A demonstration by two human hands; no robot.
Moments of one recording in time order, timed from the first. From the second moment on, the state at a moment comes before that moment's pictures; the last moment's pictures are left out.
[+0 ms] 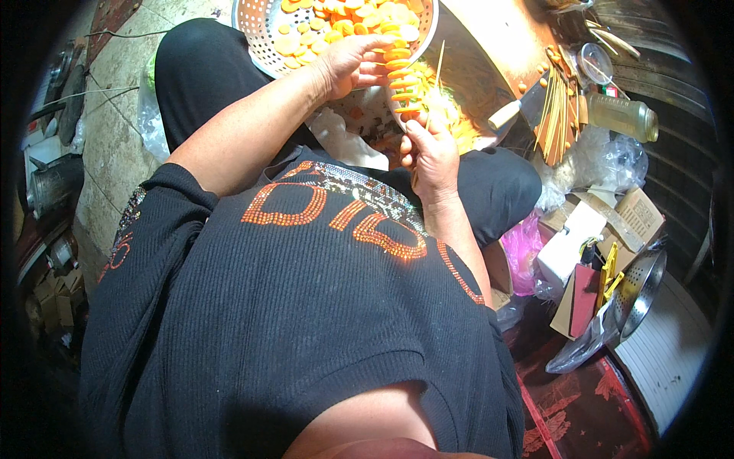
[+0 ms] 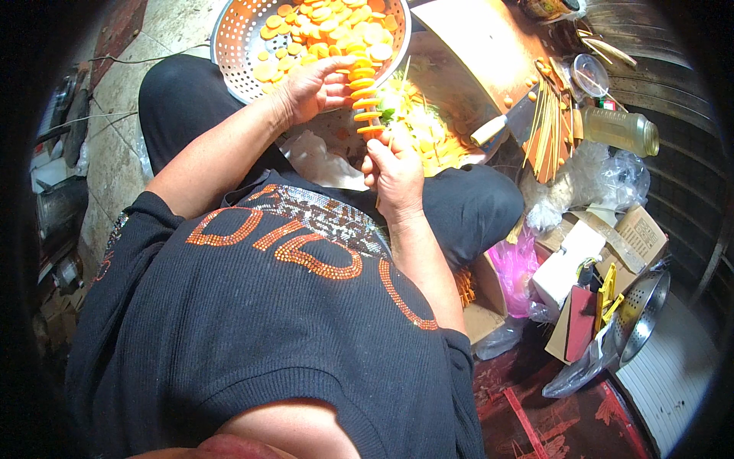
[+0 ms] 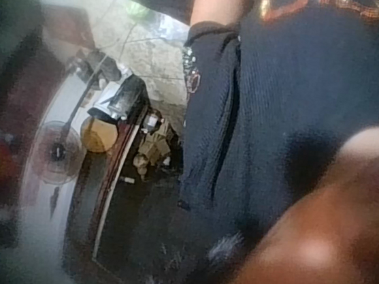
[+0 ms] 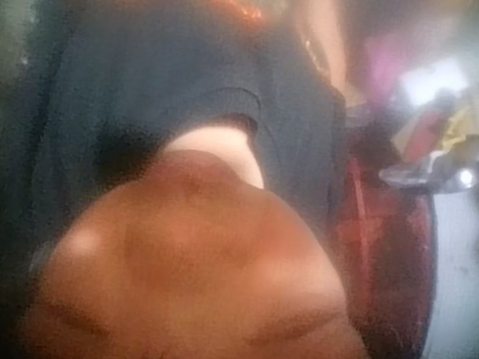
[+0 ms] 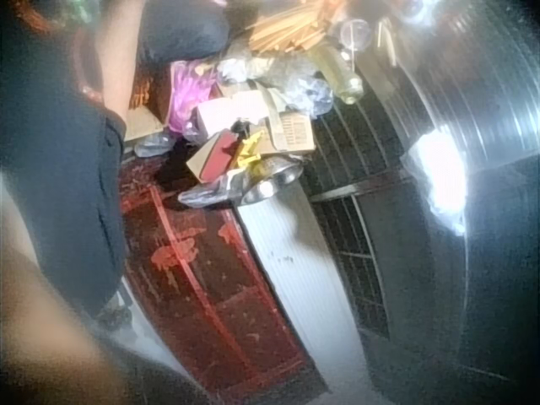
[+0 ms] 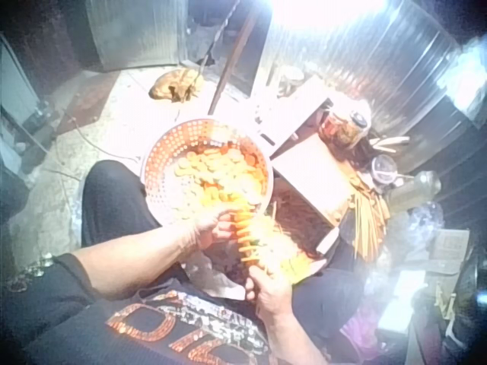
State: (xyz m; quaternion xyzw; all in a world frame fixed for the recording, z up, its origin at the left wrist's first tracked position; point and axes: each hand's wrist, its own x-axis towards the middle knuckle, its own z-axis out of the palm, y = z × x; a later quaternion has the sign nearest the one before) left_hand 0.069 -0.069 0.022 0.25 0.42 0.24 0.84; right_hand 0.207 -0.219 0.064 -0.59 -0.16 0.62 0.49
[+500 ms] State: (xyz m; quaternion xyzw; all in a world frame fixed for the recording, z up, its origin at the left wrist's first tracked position) left_hand 0.053 -0.031 0.000 0.30 0.52 0.37 0.71; right_hand 0.208 -0.218 0.064 -0.59 -0.15 0.63 0.48
